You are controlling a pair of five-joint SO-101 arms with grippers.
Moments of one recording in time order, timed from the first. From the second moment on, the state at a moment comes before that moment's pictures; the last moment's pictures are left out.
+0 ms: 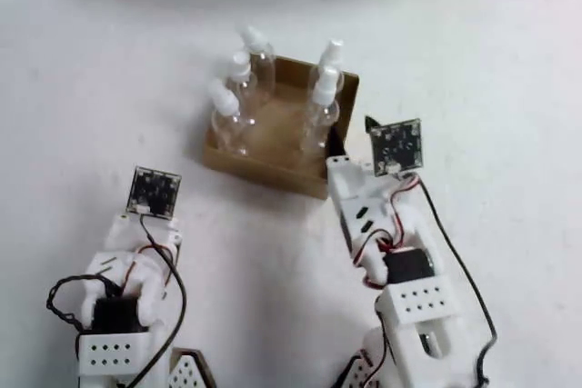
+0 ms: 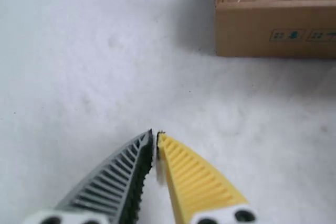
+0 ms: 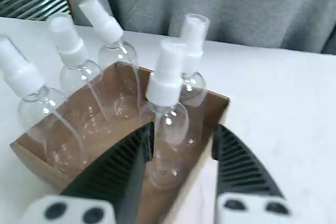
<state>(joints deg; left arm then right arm) -8.7 -96.0 97.6 50.2 -12.8 -13.5 -59.7 75.2 9.8 1.5</state>
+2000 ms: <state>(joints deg) -0.6 -96.0 97.6 60.6 -12.8 -4.8 -103.0 96.4 73.2 1.5</state>
